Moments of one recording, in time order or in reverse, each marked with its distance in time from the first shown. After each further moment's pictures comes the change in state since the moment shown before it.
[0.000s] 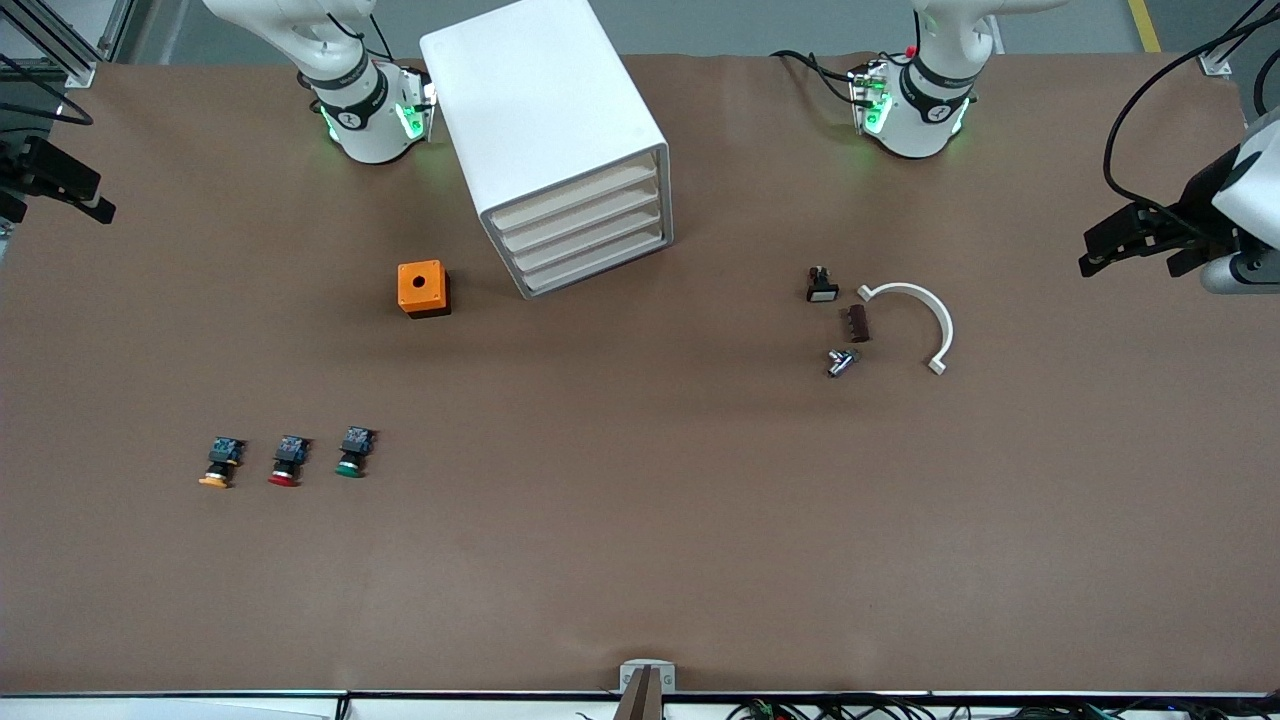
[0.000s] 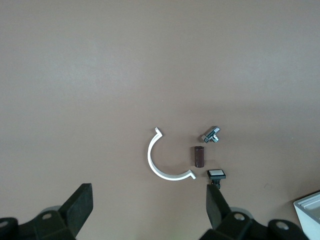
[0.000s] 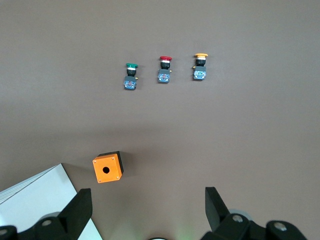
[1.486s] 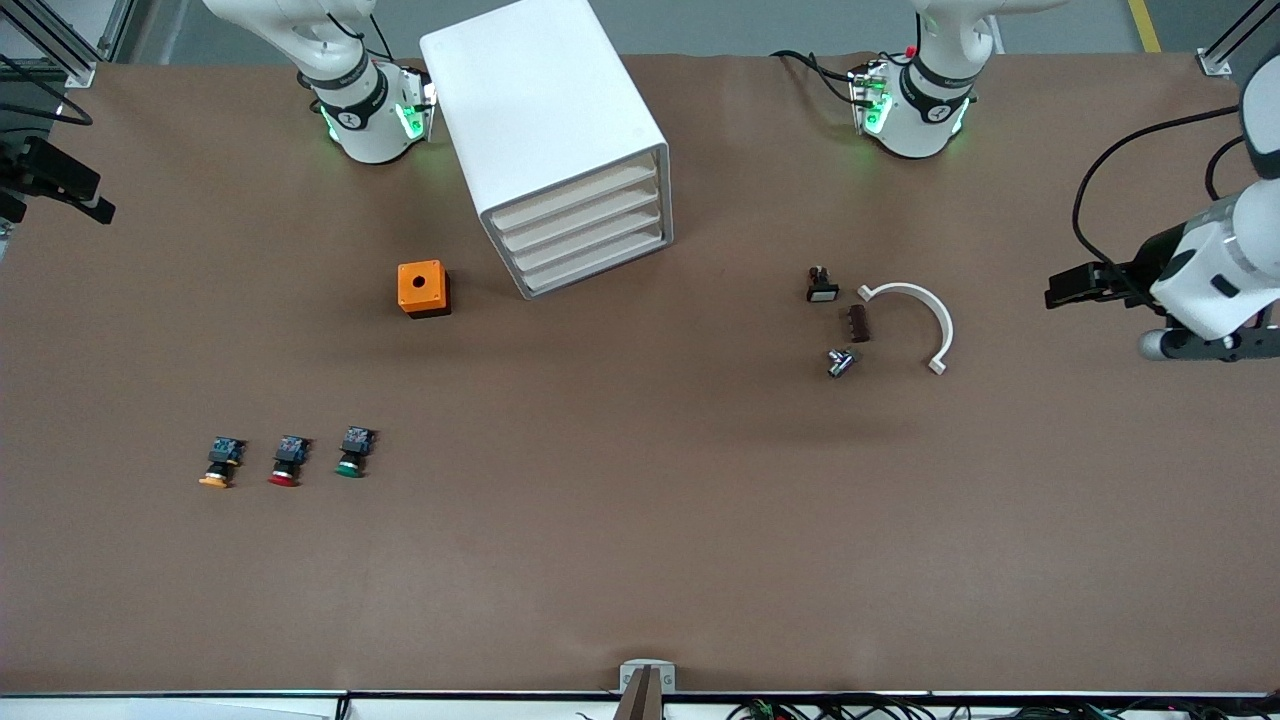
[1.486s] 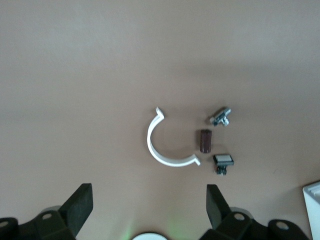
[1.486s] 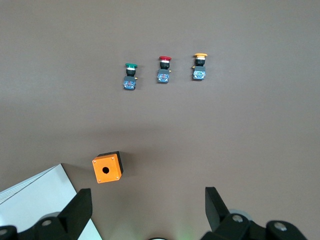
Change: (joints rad) left arm 0.004 0.154 0.001 -0.001 0.000 -0.056 -0.003; right arm -0.001 0.000 -0.003 0.000 -0.001 0.001 0.000
